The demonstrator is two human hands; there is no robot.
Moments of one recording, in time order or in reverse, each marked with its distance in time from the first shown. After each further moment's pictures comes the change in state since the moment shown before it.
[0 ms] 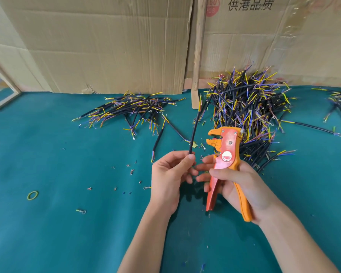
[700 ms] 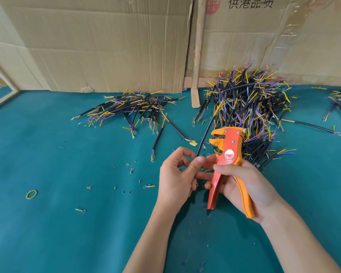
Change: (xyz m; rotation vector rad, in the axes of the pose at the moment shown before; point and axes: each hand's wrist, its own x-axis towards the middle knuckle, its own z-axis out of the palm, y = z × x) left_hand 0.000 -0.011 0.003 0.422 -0.032 0.132; right_hand -0.002 -0.005 0.001 0.038 0.036 0.056
